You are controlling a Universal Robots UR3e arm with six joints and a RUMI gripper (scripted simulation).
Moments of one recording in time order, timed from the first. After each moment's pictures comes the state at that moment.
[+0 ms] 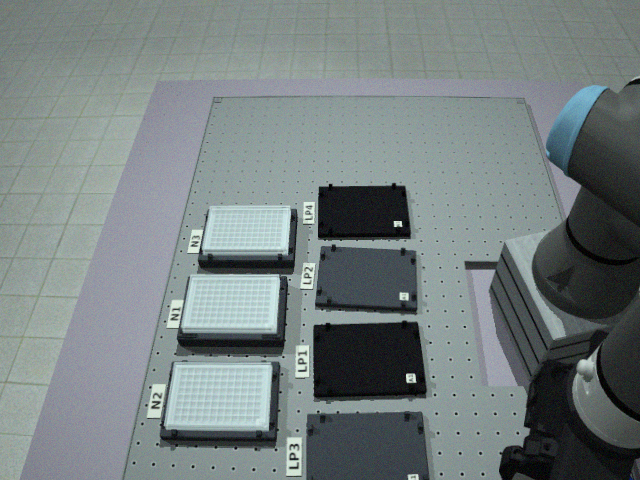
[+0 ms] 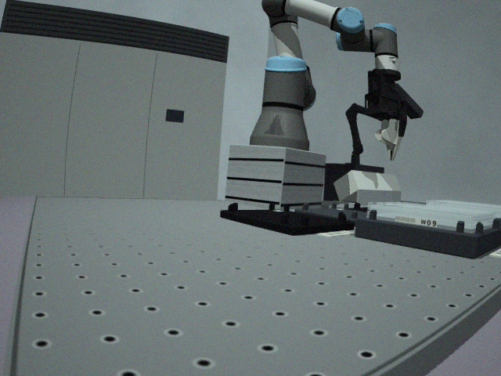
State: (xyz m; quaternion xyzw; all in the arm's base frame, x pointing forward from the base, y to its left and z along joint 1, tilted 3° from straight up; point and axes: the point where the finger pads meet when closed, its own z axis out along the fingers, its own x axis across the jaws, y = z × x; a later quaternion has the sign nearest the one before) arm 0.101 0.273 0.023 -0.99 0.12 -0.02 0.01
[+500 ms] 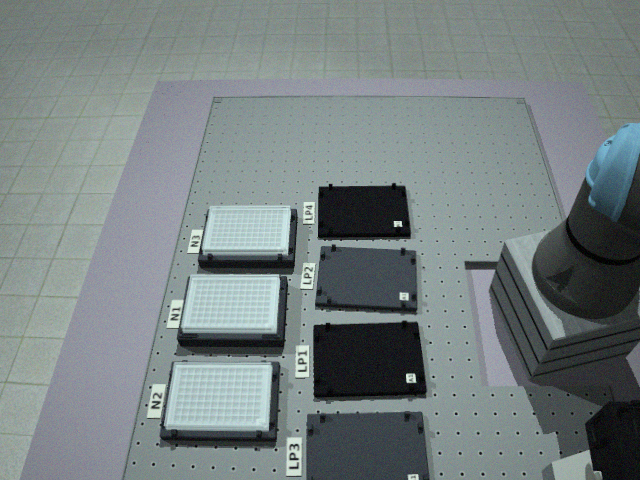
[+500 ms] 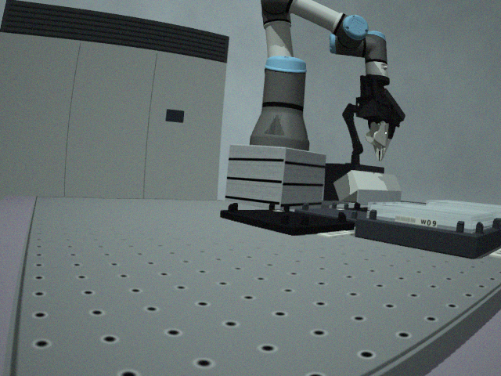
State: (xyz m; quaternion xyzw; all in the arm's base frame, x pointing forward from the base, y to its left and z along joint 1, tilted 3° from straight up) arm 0.037 0.298 0.021 -1.00 -0.01 -0.02 0.01
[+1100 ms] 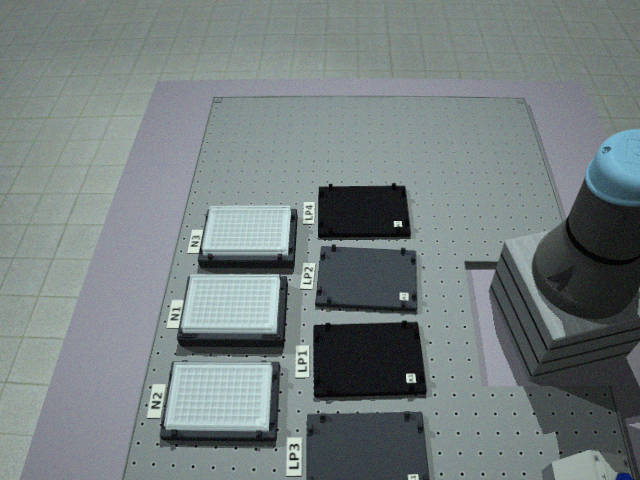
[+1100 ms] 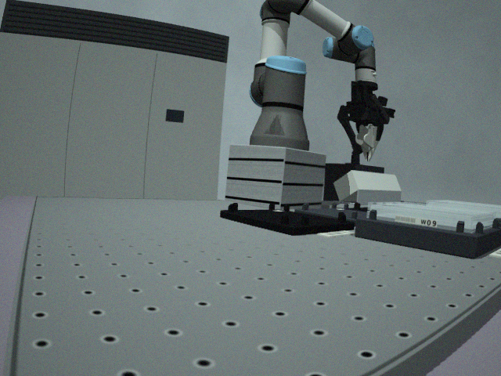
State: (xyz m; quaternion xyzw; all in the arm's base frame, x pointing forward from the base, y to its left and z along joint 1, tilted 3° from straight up) arm -0.035 0.328 0.018 -1.00 -0.08 -0.02 0.01
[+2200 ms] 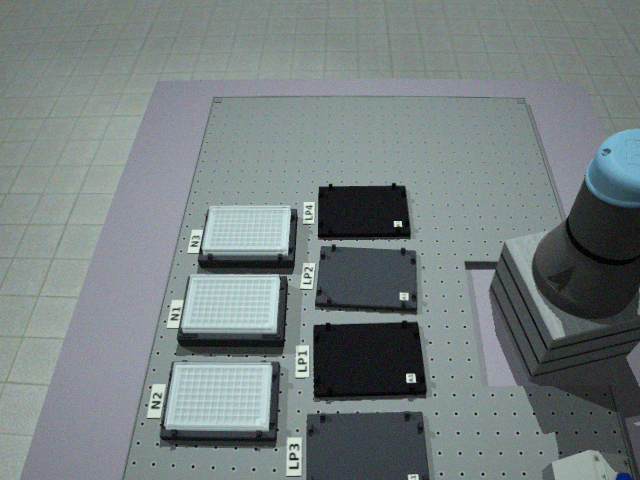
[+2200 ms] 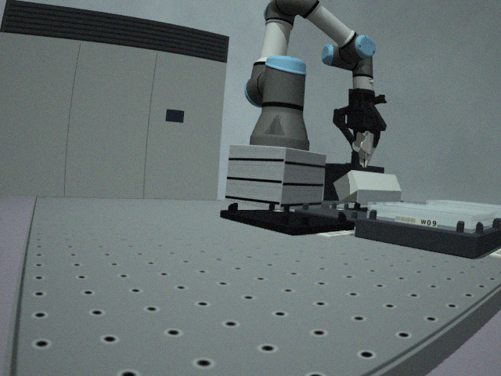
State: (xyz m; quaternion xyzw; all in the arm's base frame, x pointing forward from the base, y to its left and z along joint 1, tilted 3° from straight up) arm -0.056 0.338 -0.001 -1.00 -0.08 -0.02 0.01
